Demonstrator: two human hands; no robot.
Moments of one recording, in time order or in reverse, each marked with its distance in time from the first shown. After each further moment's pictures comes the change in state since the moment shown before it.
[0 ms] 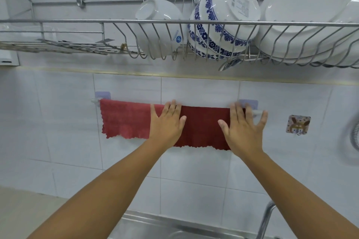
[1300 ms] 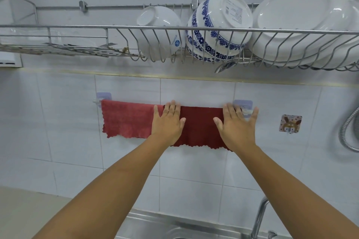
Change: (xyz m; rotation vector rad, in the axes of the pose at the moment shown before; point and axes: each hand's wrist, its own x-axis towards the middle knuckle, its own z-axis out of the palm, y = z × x) left_hand -0.001 0.007 -0.006 0.029 -0.108 0.017; right_hand 0.005 -0.004 -0.011 0.012 -0.094 -0.043
